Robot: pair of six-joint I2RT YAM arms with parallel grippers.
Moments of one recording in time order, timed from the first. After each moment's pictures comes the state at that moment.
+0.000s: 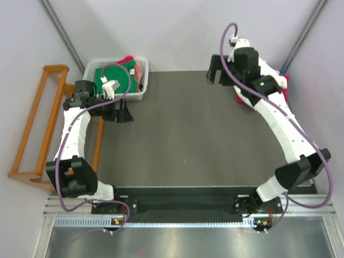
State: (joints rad) left arm 0.15 1.45 1.38 -0.96 0.71 0.26; right arm 0.39 1.57 1.82 -0.68 0.16 0.30
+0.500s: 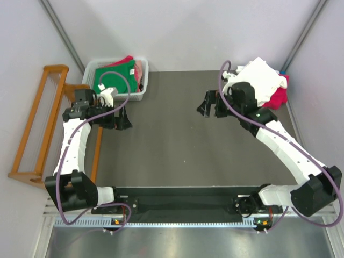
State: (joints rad) left arm 0.15 1.31 1.25 -0.92 0.61 0.21; right arm 0.47 1.28 1.22 -0.41 -0.14 0.37
